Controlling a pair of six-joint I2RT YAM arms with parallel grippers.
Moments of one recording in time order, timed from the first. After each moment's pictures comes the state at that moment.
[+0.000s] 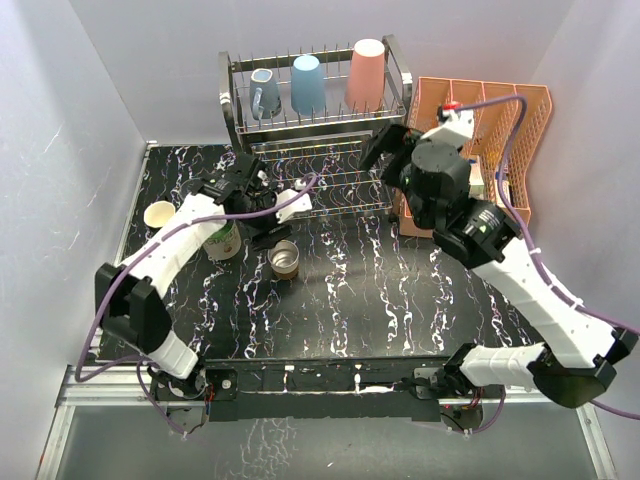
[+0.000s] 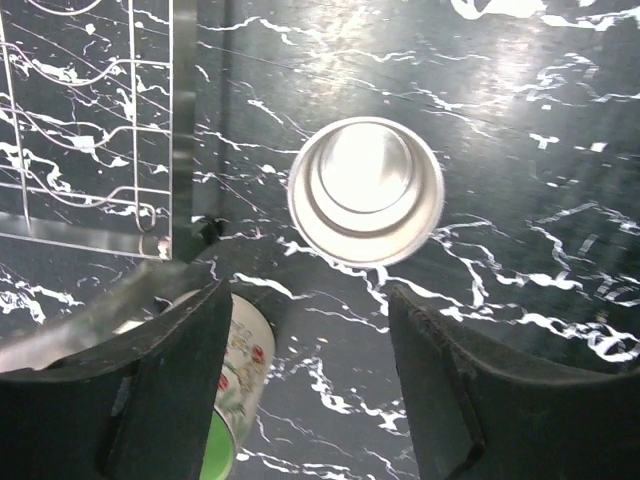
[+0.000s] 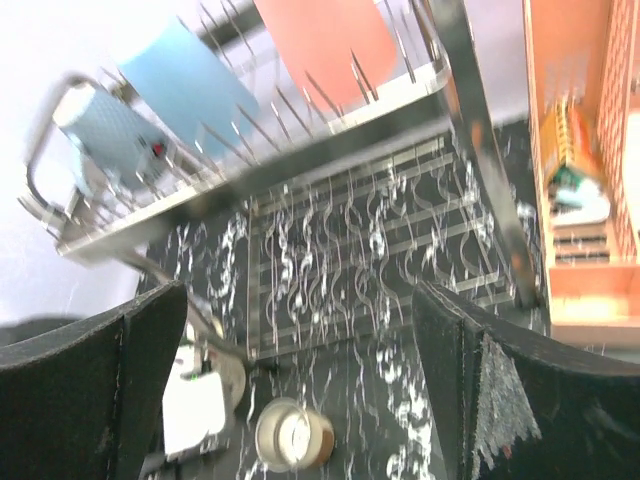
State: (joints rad) left arm -0.47 1.61 1.43 -0.95 0.29 0.83; right arm 0.76 1.17 1.49 -0.52 0.65 0.63
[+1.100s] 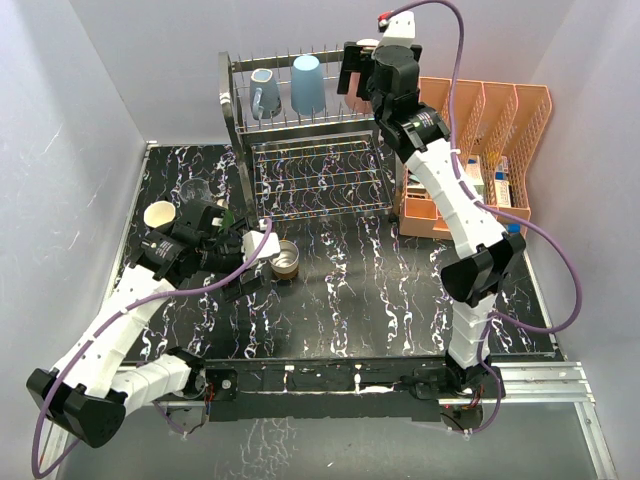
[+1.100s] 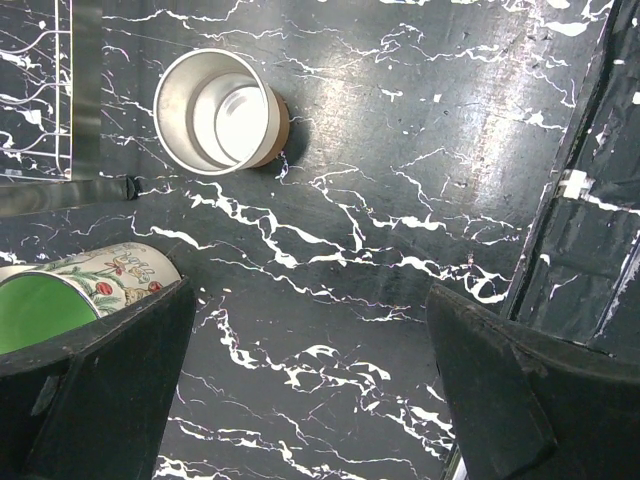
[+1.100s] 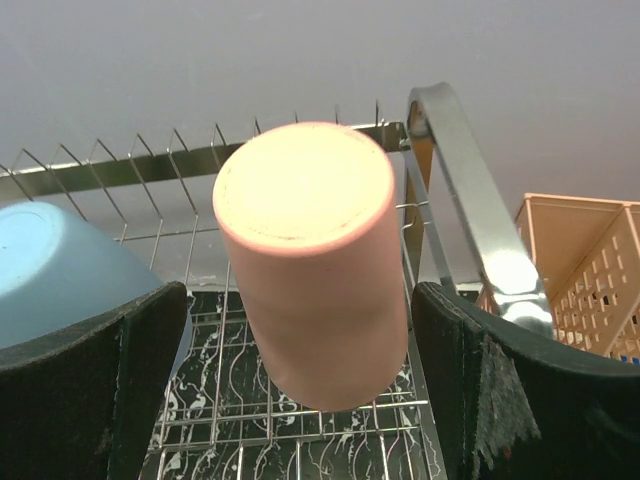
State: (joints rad) left arm -0.47 1.04 1.11 -1.05 0.41 0.81; right arm 0.47 1.93 2.30 -0.40 0.41 0.14
